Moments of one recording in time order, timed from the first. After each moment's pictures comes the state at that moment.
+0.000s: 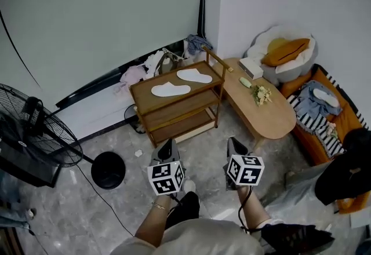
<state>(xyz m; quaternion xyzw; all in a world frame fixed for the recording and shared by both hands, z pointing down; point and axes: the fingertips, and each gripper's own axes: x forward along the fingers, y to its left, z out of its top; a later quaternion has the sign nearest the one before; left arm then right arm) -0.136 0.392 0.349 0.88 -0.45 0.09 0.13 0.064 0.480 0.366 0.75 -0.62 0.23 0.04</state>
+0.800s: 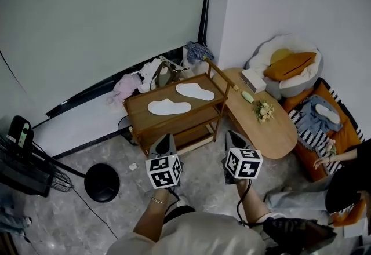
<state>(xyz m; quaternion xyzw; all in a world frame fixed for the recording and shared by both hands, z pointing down) -0.093 0.237 0.357 0.88 -0.45 0.08 0.15 0.107 0.323 0.349 0.75 -0.63 0.20 0.05</state>
